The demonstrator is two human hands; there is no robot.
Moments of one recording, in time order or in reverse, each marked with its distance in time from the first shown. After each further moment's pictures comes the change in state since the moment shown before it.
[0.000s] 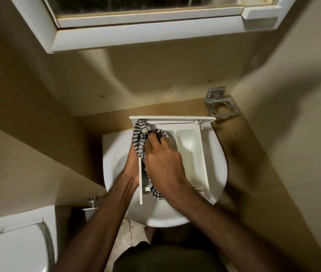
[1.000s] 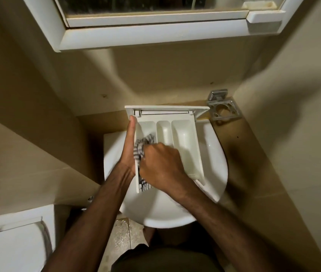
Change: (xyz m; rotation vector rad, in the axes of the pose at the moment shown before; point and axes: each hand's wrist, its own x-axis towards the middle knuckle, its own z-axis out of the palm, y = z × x) left_hand 0.005 0.031 -0.001 0.102 -0.036 -0.058; right_hand 0.002 -0.012 -0.050 0.329 -0.240 0.029
